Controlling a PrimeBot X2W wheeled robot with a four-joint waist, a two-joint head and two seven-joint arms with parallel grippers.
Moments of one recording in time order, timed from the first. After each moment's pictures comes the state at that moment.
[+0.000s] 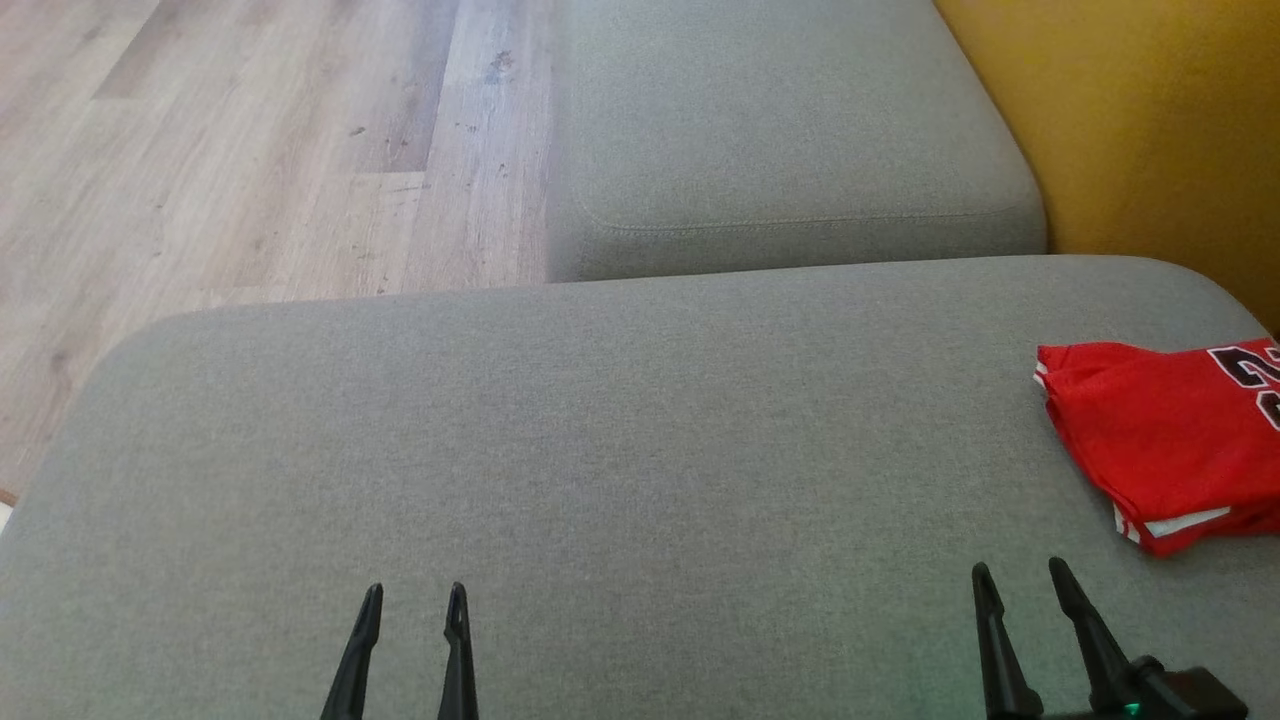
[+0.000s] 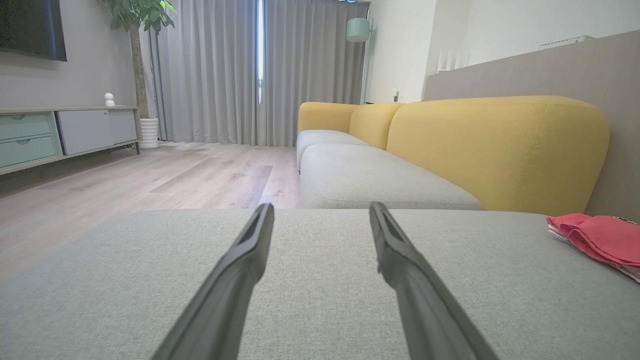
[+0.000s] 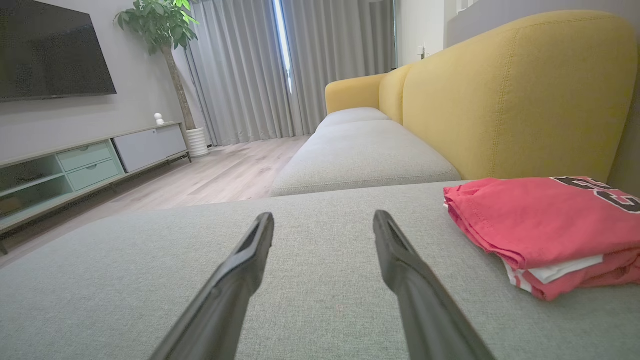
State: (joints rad) left arm 0.28 0.06 -0.25 0.02 -0.15 0.09 -0.26; right arm 0.29 -0.06 0.06 0.09 0.17 0.12 -0.25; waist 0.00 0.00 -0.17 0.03
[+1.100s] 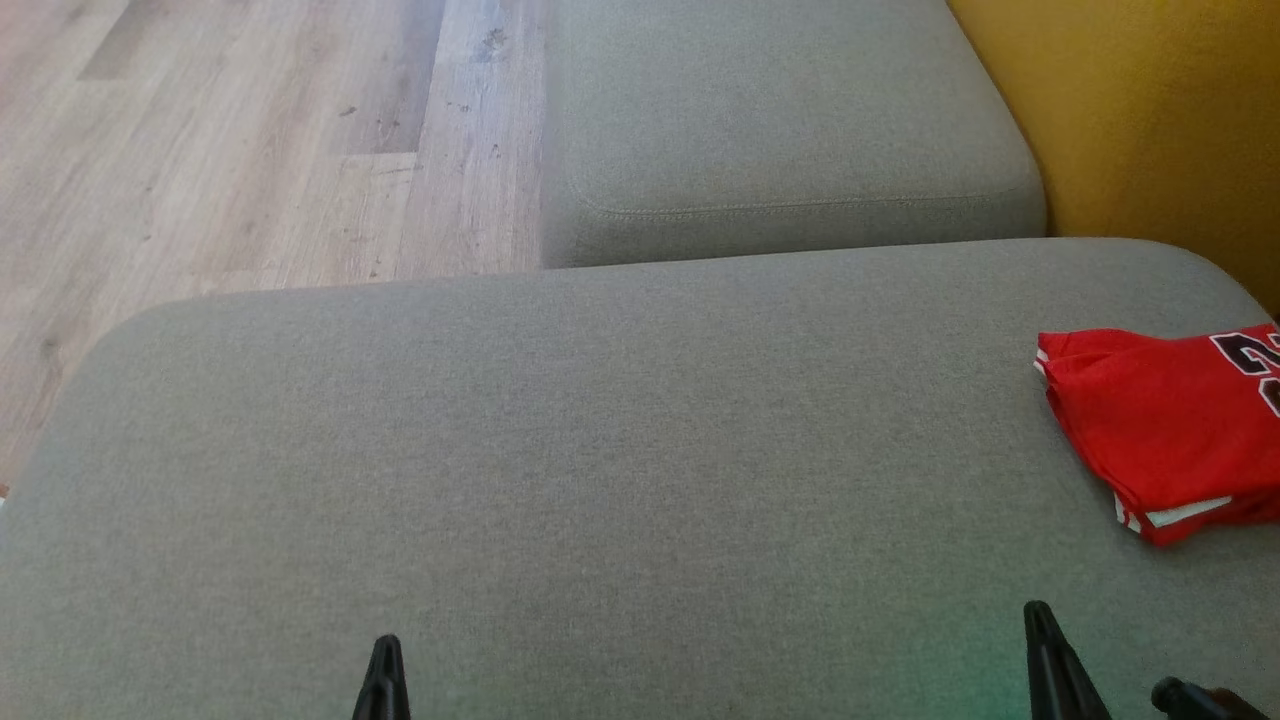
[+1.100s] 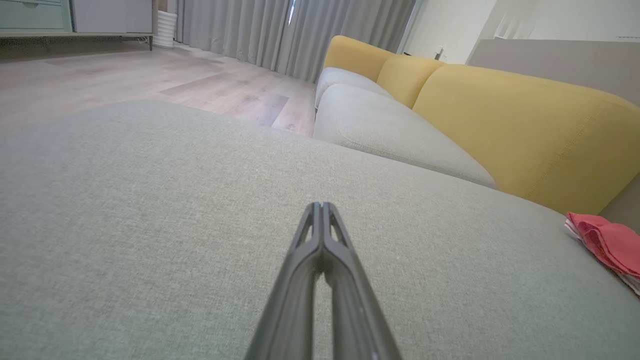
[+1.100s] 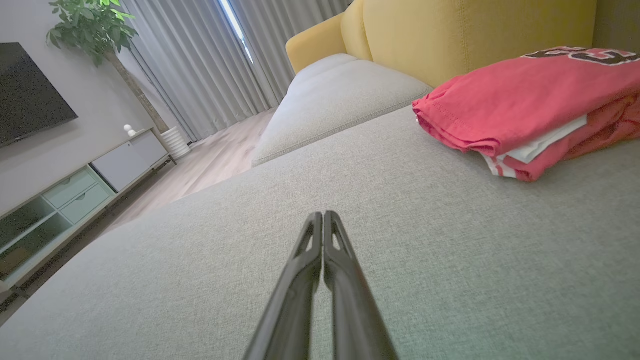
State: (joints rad) left arm 0.28 0.06 -0.23 0.15 -0.40 0.06 -0.21; right arm 0.29 -0.06 0.05 0.21 0.41 0.12 -0.20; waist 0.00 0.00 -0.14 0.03
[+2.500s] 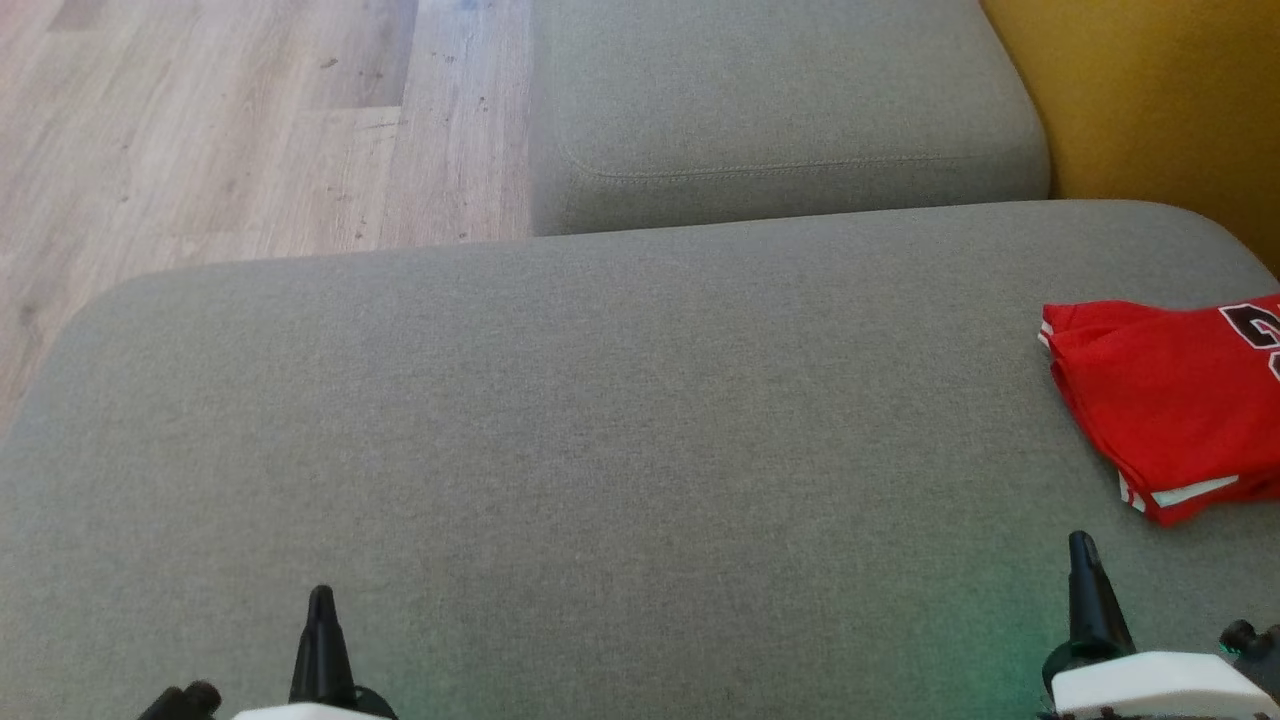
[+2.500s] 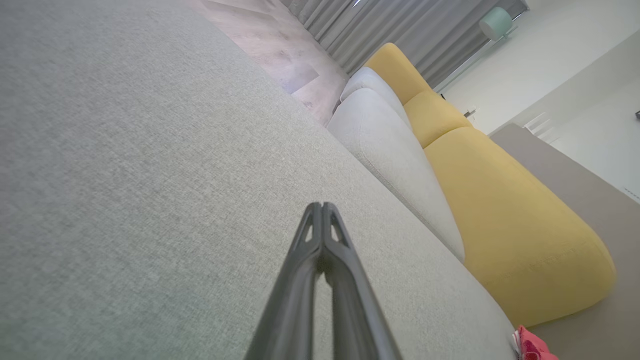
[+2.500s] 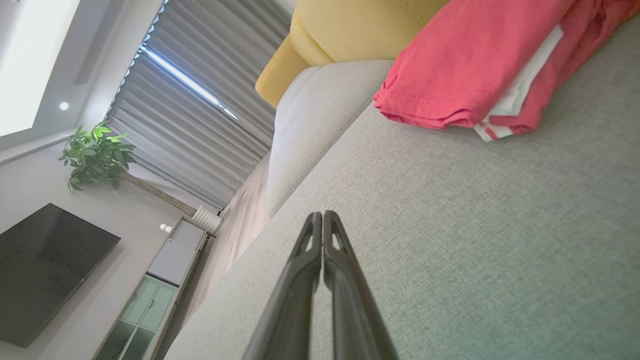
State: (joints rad) left arm 0.15 0.07 -0.14 0.20 -0.90 -0.01 -0.11; right arm 0.15 -0.06 0.00 0.23 0.90 0.12 -0.09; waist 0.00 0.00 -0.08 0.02
